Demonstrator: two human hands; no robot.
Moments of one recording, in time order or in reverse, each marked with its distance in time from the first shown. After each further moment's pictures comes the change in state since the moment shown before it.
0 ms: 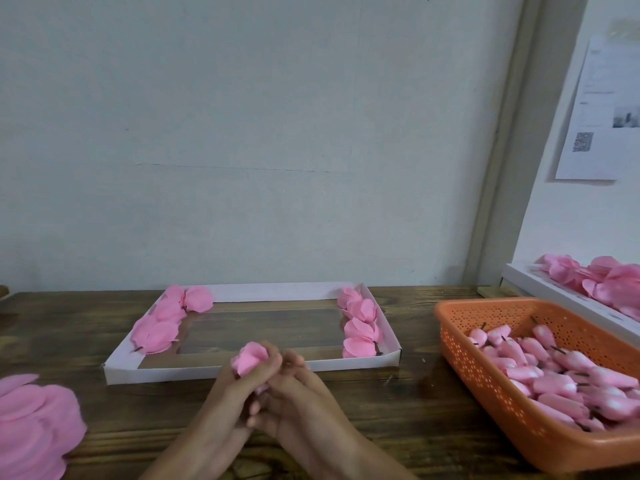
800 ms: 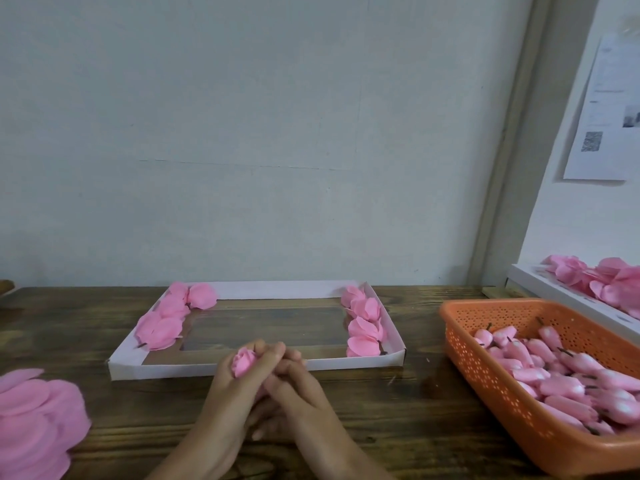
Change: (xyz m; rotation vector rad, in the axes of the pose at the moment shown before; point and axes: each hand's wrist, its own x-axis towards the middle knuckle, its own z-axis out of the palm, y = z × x) left_hand 0.000 0.000 0.008 0.040 0.159 0.091; right_hand -0.004 0.008 -0.001 -0.395 0.095 -0.075
